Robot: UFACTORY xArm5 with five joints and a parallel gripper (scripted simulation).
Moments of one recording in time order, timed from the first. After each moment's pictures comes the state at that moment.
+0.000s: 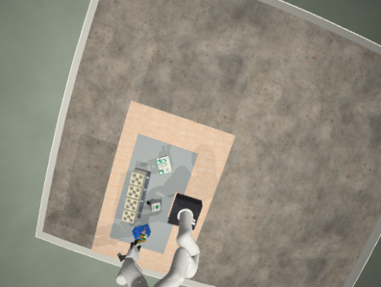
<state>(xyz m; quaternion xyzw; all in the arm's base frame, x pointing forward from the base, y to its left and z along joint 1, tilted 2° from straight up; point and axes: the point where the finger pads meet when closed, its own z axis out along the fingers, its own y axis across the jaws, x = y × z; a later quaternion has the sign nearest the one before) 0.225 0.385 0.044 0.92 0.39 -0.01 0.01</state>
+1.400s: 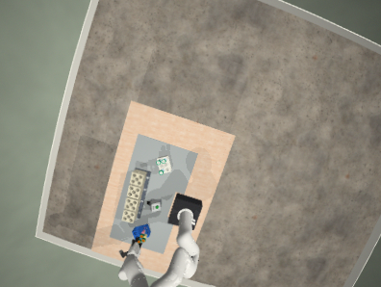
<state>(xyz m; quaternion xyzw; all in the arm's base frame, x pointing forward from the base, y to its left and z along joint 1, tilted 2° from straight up) 0.225 0.385 0.015 0.92 0.39 -0.01 0.01</state>
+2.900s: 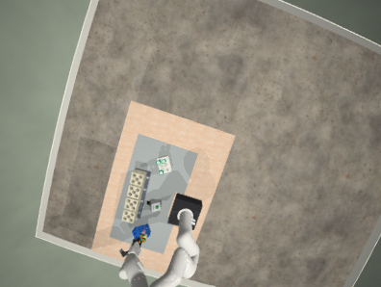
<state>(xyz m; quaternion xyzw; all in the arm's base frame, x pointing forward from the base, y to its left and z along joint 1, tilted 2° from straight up) 0.224 0.385 0.008 0.92 0.39 -0.01 0.01</state>
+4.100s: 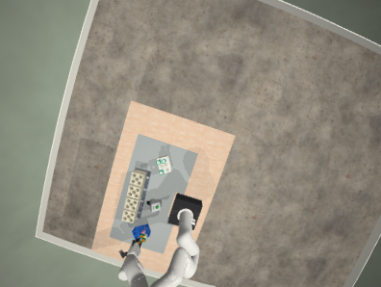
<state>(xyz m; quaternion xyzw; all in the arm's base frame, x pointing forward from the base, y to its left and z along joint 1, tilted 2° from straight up) 0.225 0.385 0.016 0.92 0.39 -0.01 0.01</state>
